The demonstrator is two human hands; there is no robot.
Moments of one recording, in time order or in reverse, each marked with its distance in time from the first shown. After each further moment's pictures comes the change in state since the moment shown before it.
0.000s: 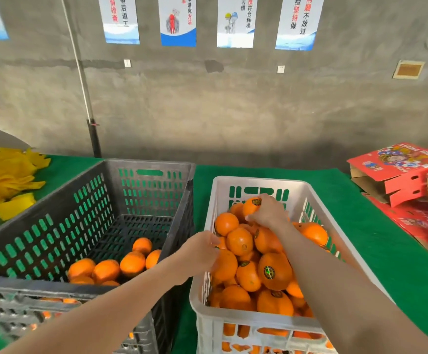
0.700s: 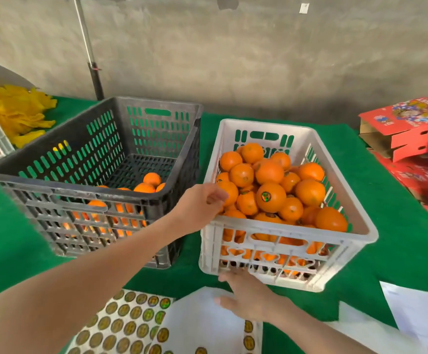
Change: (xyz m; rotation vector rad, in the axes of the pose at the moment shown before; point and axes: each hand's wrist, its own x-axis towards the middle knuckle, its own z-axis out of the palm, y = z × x) left_hand -0.091 -0.018 0.023 -0.058 0.172 0.310; right_hand -0.266 0.049 0.100 -0.062 -0.718 -0.447
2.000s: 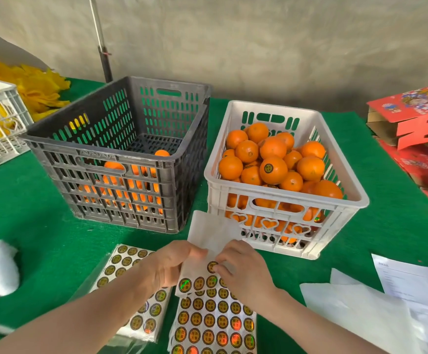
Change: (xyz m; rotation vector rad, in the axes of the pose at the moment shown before) left_hand -0.123 -0.068 0.057 -0.910 -0.295 -0.882; right_hand -0.047 -0.040 0.038 0.019 0.648 -0.177
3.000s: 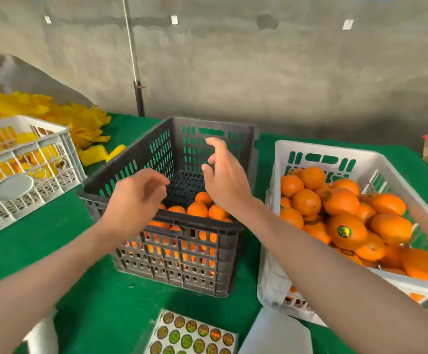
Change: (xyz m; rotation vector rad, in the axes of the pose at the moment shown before) left_hand -0.089 0.173 -0.151 0.836 0.818 1.053; right_hand 0.287 -0.120 -0.030 0.201 0.361 -0.190
